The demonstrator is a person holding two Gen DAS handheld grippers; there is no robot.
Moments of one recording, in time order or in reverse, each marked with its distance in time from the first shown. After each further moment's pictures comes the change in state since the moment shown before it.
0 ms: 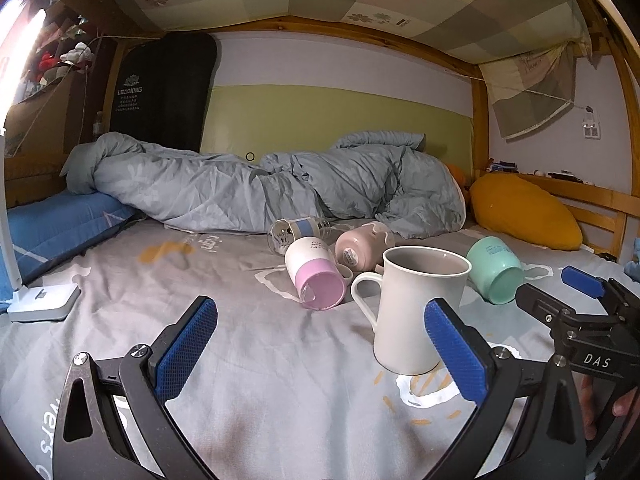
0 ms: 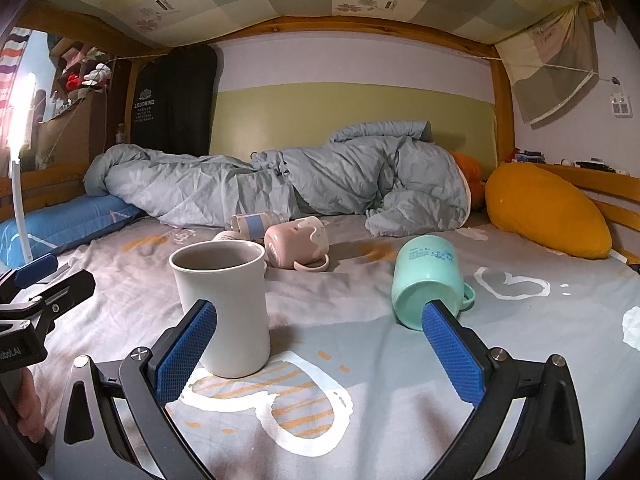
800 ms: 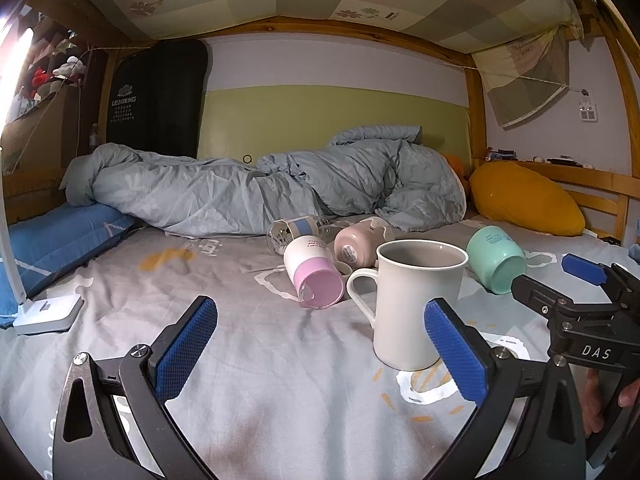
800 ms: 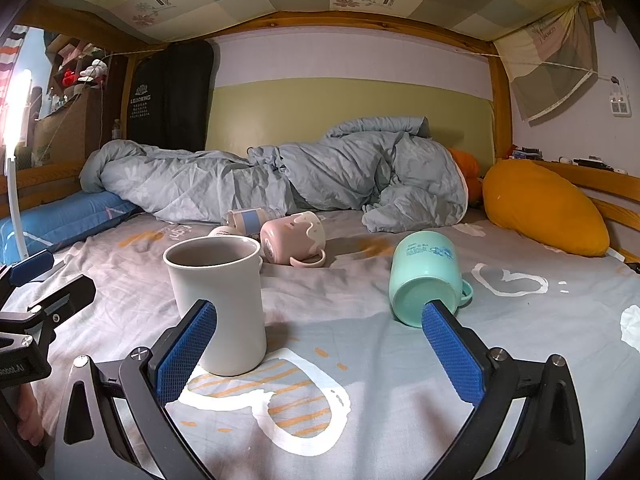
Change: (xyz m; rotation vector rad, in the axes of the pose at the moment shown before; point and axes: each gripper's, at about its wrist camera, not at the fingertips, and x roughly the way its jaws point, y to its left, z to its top) left arm 0.001 -0.011 -0.001 0.055 0.005 0.012; right arm 0.004 0.001 0.000 -0.001 0.010 -0.007
